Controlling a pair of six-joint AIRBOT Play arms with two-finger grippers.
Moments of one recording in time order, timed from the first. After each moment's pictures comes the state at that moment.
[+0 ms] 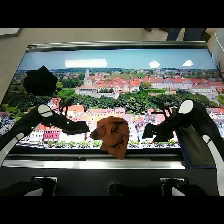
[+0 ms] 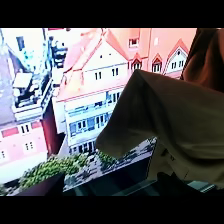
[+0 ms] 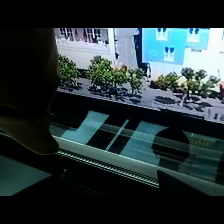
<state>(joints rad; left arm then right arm) -0.23 -1.30 0.88 0.95 -1.12 -1.48 0.04 -1.20 0.92 -1.09 1.47 1.53</state>
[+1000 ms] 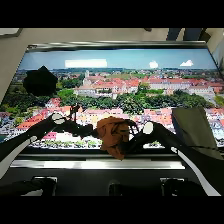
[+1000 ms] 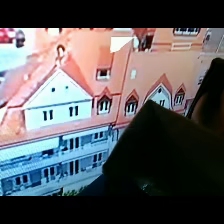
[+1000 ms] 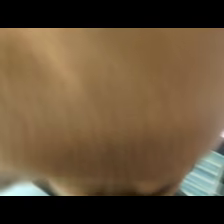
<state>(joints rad) -0.32 -1.39 0.80 0.80 -0.87 -1.47 0.49 -1.31 0.73 -0.86 1.07 1.48</state>
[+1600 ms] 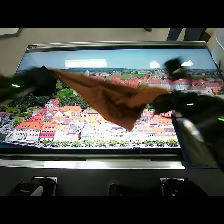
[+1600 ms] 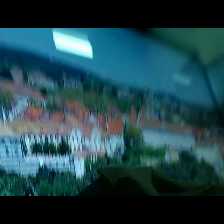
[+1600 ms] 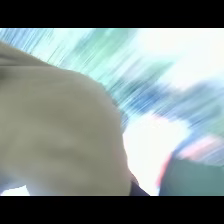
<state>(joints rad) -0.07 -0.86 1.18 0.91 -0.71 -1.48 0.52 -0.84 1.19 -2.10 1.15 1.85</state>
